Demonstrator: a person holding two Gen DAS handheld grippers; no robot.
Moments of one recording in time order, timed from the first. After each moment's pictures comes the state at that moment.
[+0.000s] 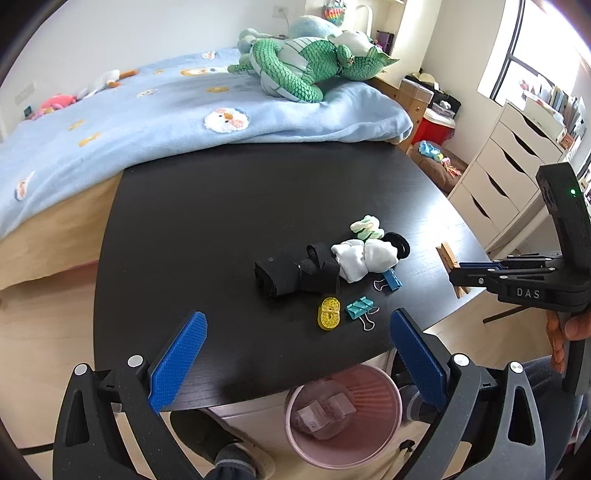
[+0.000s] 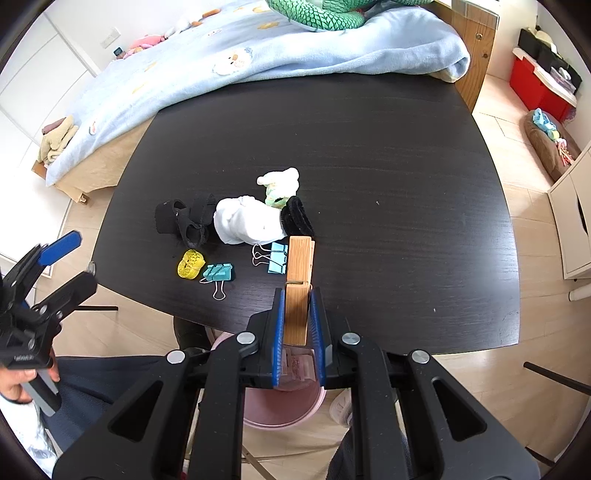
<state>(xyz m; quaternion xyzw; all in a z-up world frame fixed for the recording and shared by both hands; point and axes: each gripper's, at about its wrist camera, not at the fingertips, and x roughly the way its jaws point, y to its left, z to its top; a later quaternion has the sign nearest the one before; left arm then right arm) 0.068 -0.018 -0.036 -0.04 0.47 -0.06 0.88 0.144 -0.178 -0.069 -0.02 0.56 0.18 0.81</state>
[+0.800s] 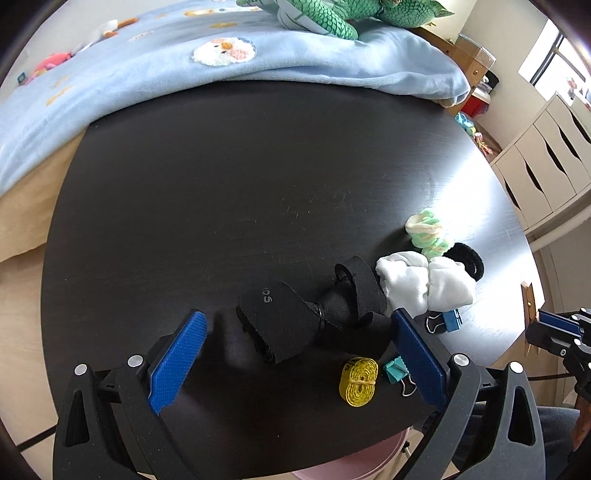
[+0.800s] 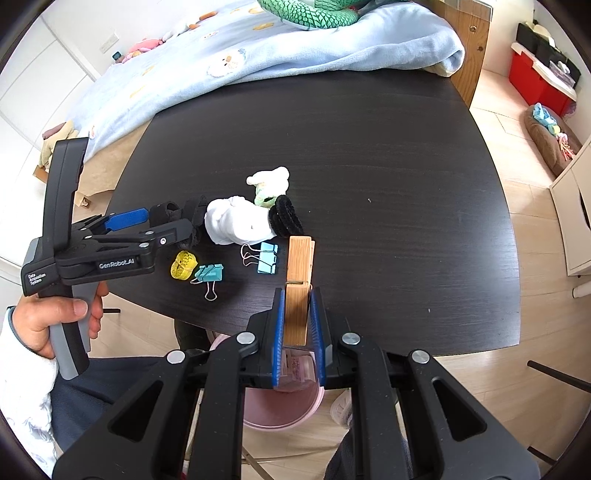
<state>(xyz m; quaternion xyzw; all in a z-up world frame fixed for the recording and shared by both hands) 0.150 -0.023 -0.102 -0.06 0.56 -0.03 0.82 0.148 -0.189 -0.073 -0.01 0.57 0.18 0.80</state>
